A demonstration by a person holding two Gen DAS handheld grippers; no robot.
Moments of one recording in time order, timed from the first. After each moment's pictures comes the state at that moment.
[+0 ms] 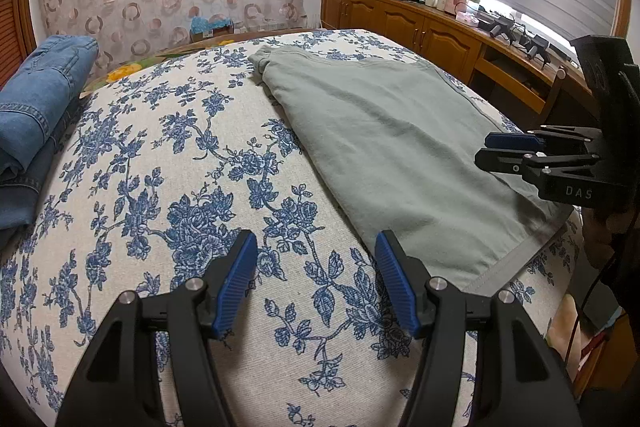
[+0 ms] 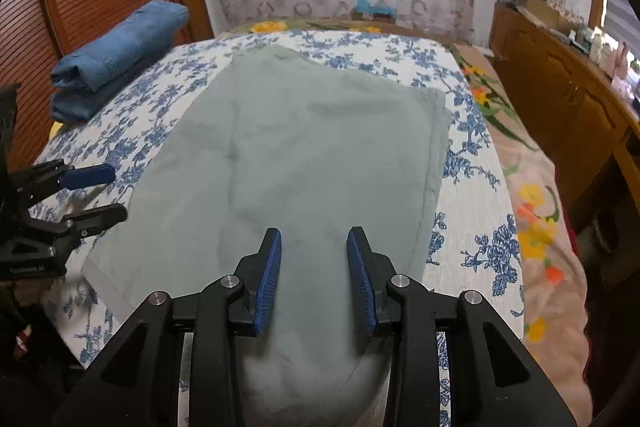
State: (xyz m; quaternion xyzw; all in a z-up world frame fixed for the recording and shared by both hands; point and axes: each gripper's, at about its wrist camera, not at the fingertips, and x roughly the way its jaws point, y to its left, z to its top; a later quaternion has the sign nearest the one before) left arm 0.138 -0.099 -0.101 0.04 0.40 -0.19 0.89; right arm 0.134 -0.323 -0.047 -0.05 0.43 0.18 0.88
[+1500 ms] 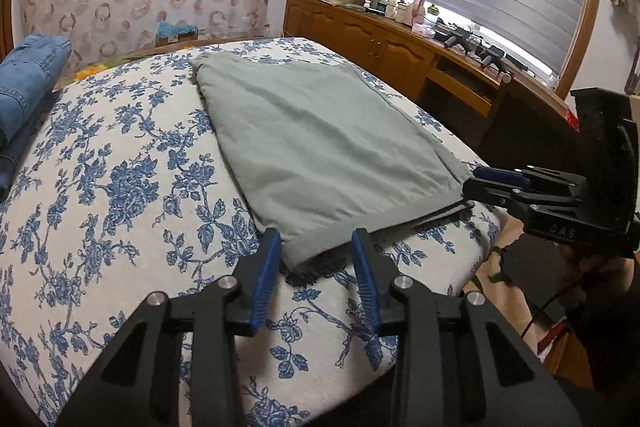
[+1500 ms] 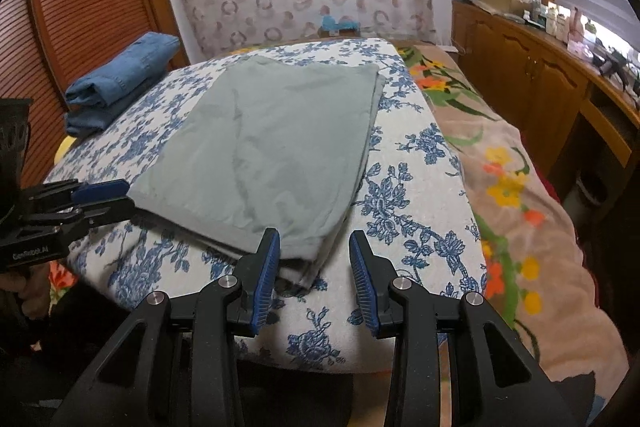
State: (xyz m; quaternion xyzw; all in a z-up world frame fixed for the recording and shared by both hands) left arm 0.078 -0.125 -0.088 0.00 0.39 -0.25 0.89; right arm 0.036 -0.361 -0.036 0.01 0.40 0.14 0.91
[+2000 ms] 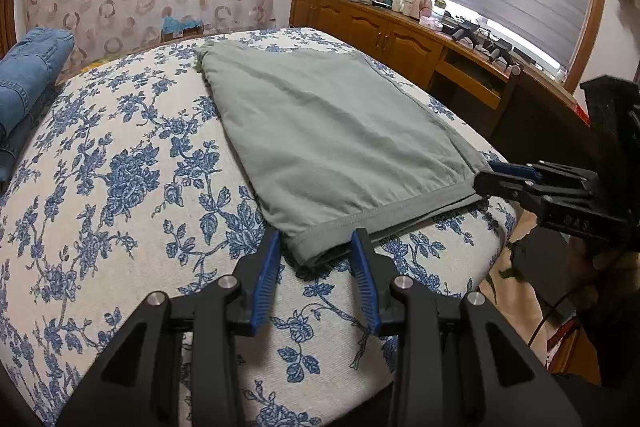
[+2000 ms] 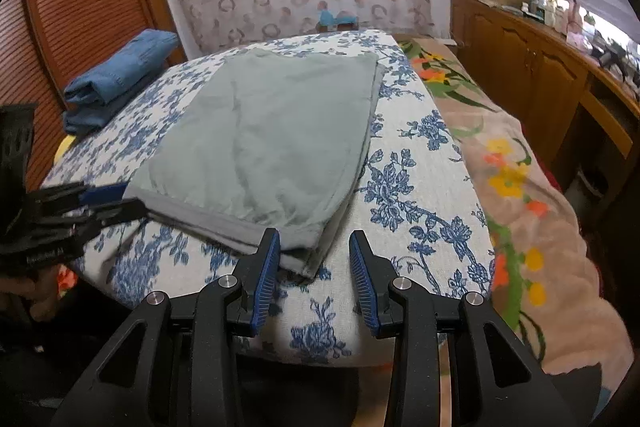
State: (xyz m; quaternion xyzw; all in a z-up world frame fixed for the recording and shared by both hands) left arm 0.080 -0.127 -0.102 0.01 0.39 -0.24 0.89; right arm 0.040 -0.364 -0.043 0.02 0.41 0.13 0.90
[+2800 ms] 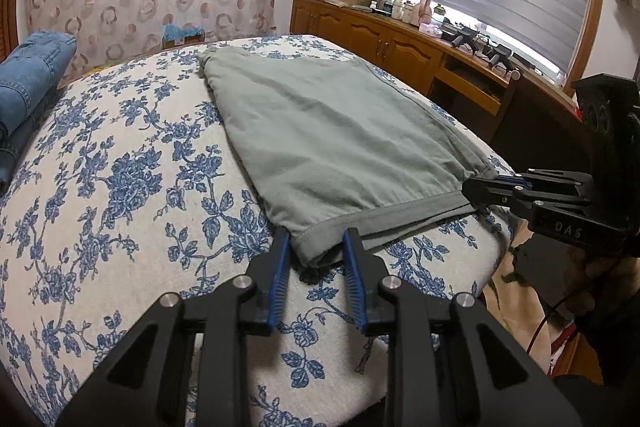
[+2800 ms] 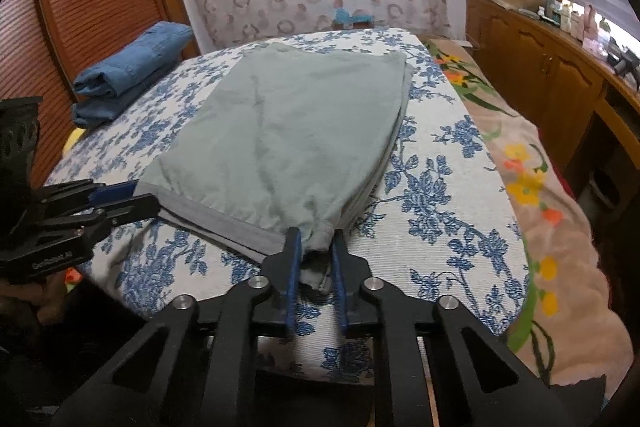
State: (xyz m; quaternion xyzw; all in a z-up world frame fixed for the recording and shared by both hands) left arm 0.077 -0.125 -0.102 0.02 0.38 -0.24 0.89; right arm 0.044 -0.346 -0.048 0.02 0.41 0.17 0.90
